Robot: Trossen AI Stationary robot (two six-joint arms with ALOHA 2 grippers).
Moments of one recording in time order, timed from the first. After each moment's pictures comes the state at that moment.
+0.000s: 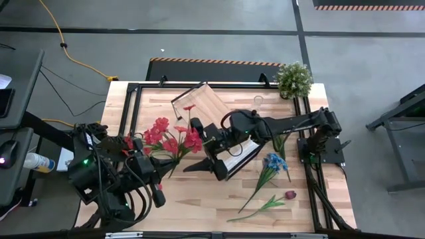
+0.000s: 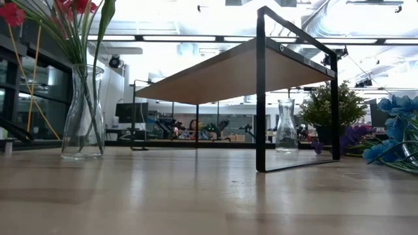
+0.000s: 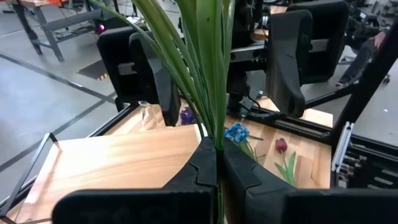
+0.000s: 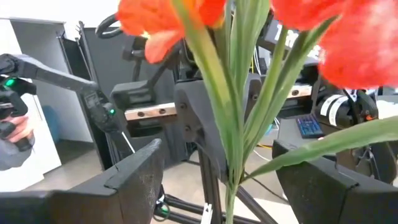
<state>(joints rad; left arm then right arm) -0.89 1.78 2.35 -1.57 -1.21 -1.02 0.19 1.82 1.82 0.16 -0.31 0.17</state>
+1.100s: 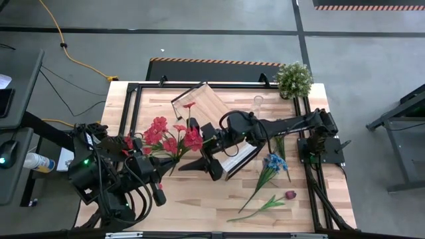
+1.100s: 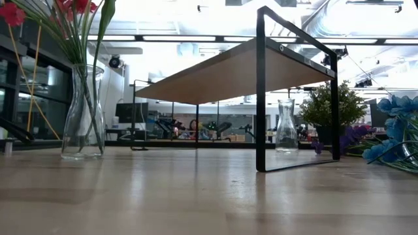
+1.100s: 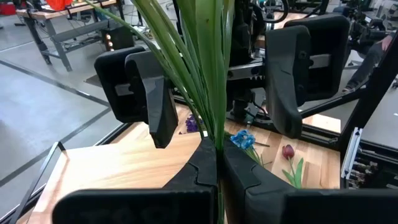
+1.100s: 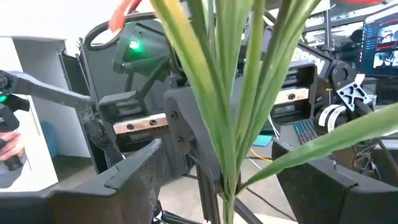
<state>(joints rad) -0.89 1.78 2.35 -1.57 -1.25 -1.00 0.18 1.86 1.82 0.27 -0.29 0.21</state>
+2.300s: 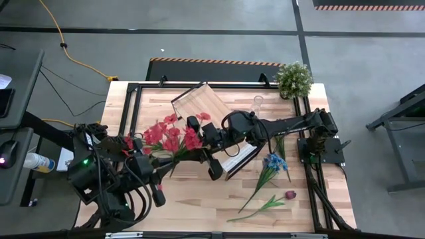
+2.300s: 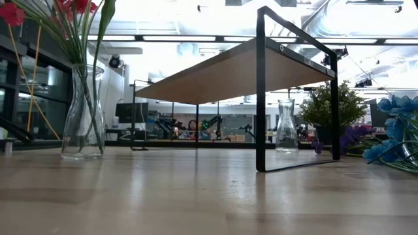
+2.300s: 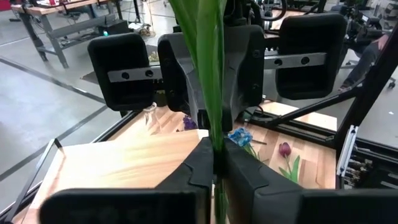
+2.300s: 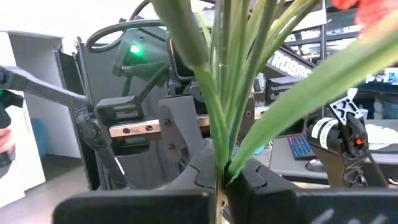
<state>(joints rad) -0.89 1.78 2.35 -1.57 -1.23 -1.00 0.18 1.86 1.82 0.30 -0.28 0.16</state>
